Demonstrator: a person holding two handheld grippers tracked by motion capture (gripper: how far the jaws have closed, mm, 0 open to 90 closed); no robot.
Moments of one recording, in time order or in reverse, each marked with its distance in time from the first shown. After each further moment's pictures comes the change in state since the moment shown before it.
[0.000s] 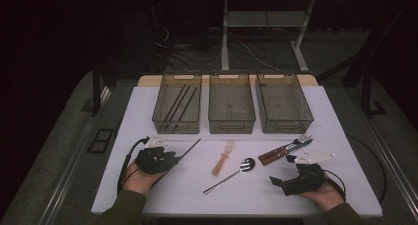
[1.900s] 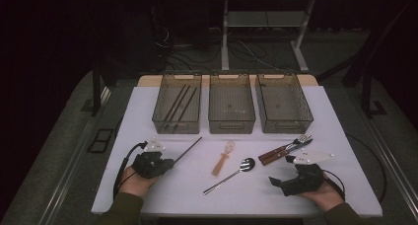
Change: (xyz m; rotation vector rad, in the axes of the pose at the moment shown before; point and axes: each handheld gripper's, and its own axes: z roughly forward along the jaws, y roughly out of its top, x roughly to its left) left arm 0.002 -0.007 -0.001 0.068 -0.011 0.025; right arm 0.001 0.000 0.002 0.008 0.003 -0.008
